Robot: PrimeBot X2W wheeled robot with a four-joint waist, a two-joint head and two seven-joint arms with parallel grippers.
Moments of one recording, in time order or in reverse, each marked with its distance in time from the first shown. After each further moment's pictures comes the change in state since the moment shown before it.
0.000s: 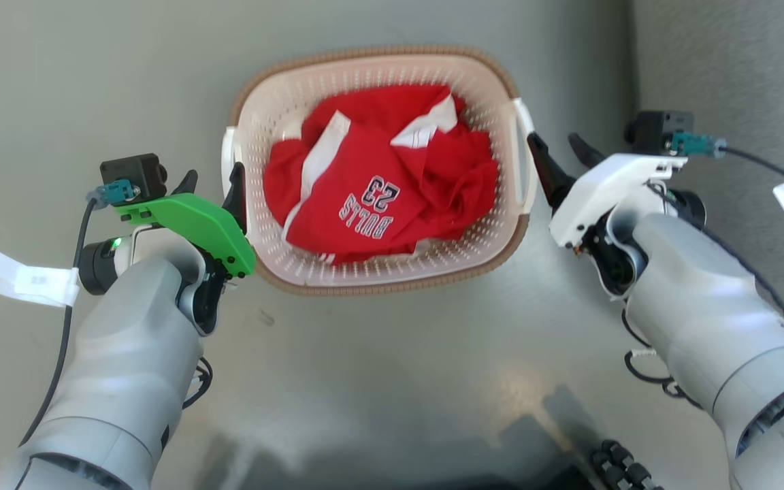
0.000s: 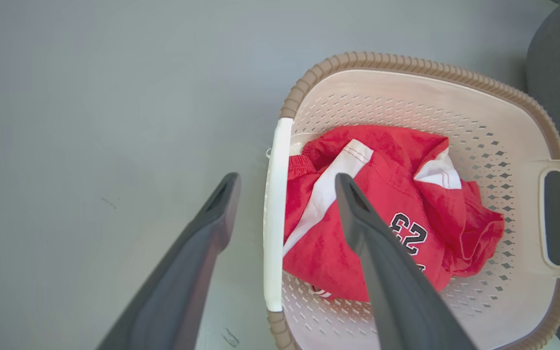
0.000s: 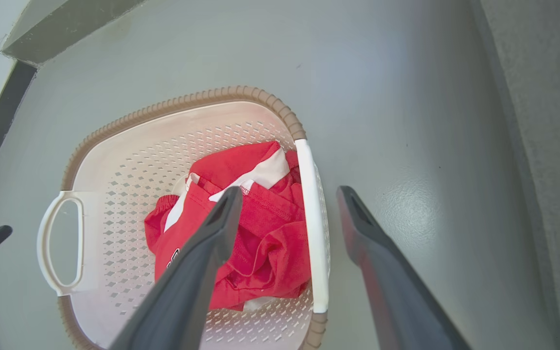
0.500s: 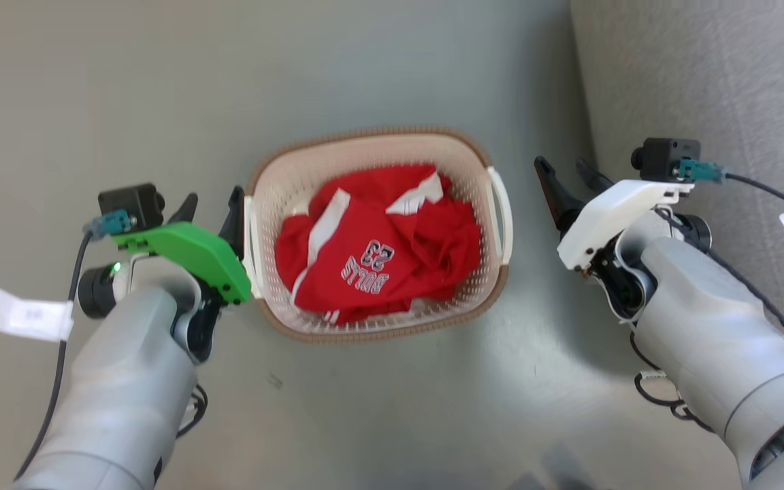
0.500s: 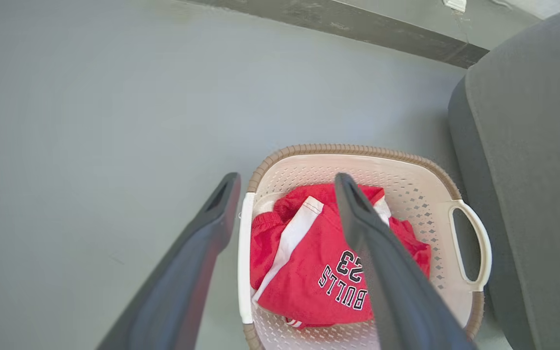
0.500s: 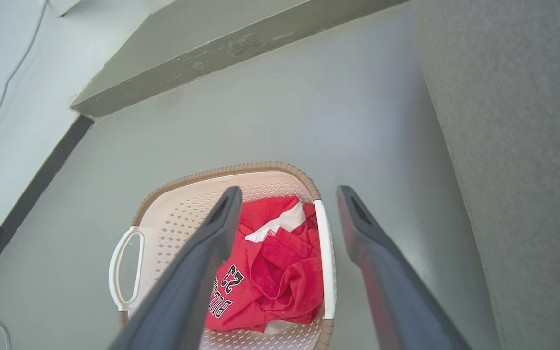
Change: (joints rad) left arm 0.097 0.035 0.064 -0.104 0.062 -0.008 0.000; right arm 0.078 -0.037 -0.017 -0.068 -0.006 0.000 0.000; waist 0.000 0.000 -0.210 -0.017
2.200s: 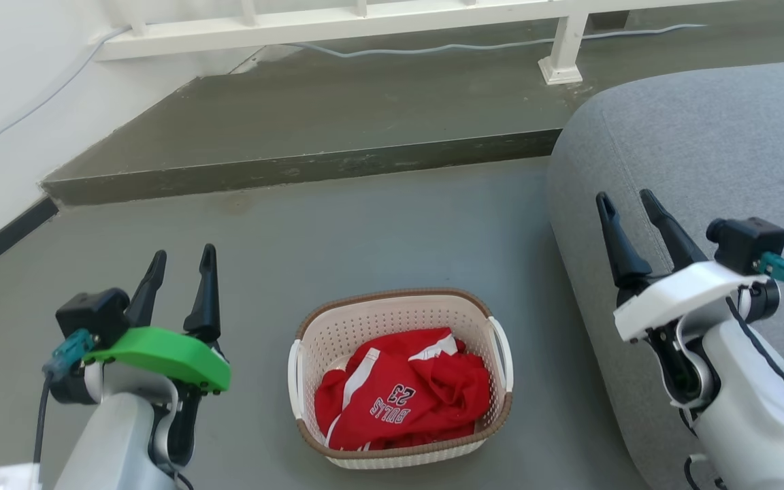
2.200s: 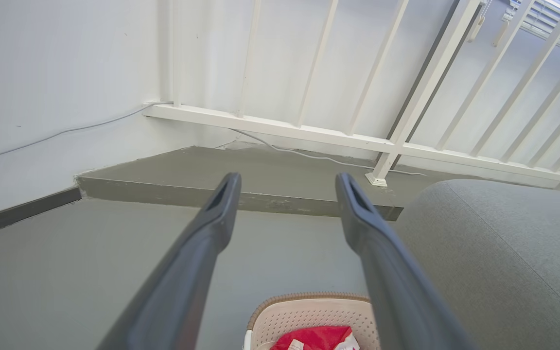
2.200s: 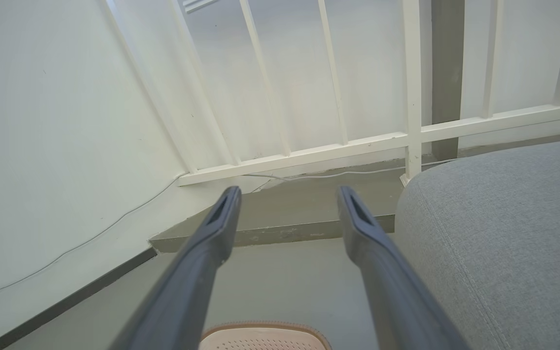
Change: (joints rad) left arm 0.496 0.047 0.384 -0.640 0.326 0.034 -0.002; right arm 0.488 -0.111 -0.473 -0.662 -0.438 -0.082 -0.003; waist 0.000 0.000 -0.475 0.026
